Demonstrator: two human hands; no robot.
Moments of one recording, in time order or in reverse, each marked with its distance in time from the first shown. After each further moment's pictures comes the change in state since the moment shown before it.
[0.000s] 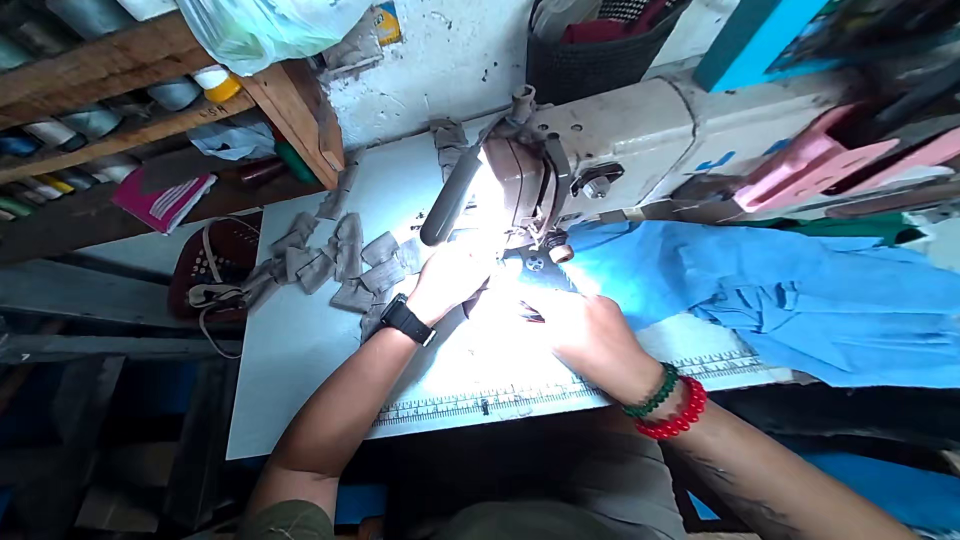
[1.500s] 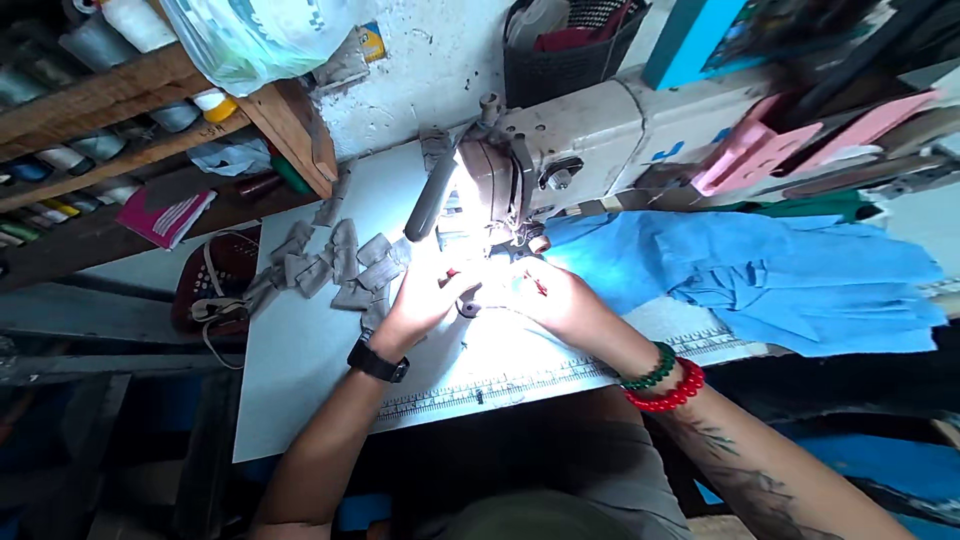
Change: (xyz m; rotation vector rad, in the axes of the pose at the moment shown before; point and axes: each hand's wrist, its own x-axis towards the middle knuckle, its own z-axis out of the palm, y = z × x) left_hand -0.039 -0.004 -0.011 -0.263 0.119 0.187; right_hand 0.015 -0.004 -0.024 0.709 -0.067 0.238
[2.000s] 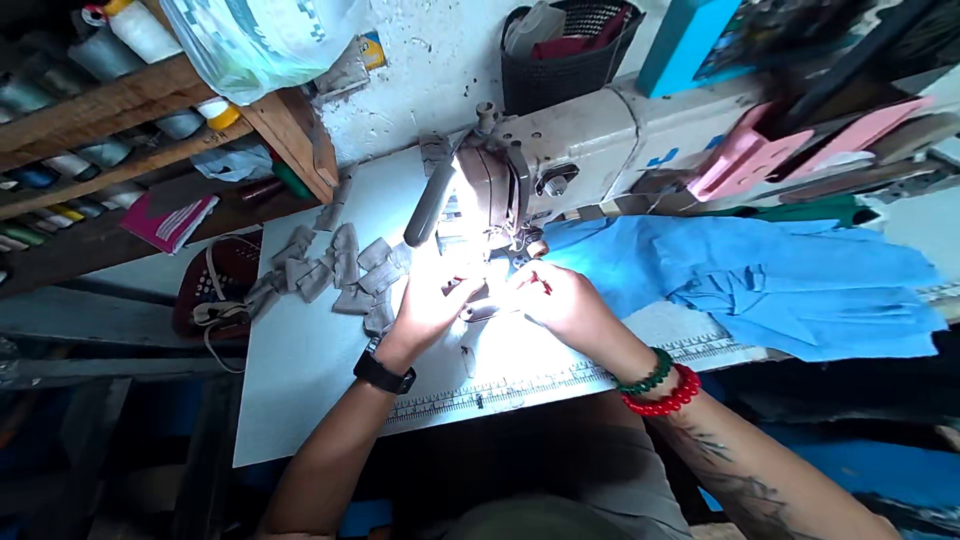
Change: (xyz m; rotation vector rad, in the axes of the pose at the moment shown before) left_hand -0.002 -0.002 0.011 -0.019 0.088 0.142; right_hand 0.001 0.006 0.002 -0.061 0.093 0.011
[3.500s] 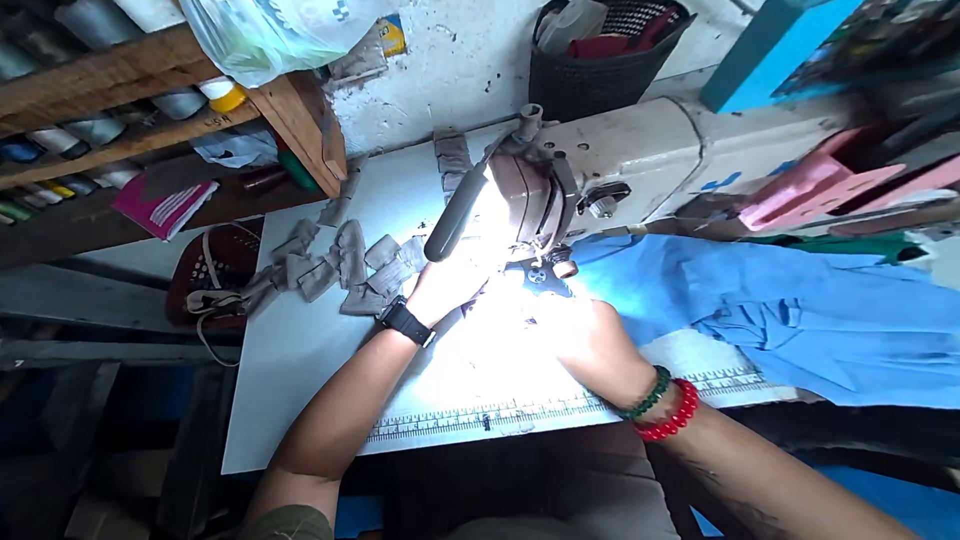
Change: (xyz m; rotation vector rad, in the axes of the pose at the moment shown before) left_hand 0.055 -0.041 0.012 0.252 -0.254 -0.327; right_hand -0.001 0.014 0.012 -0.725 -0.053 -0.283
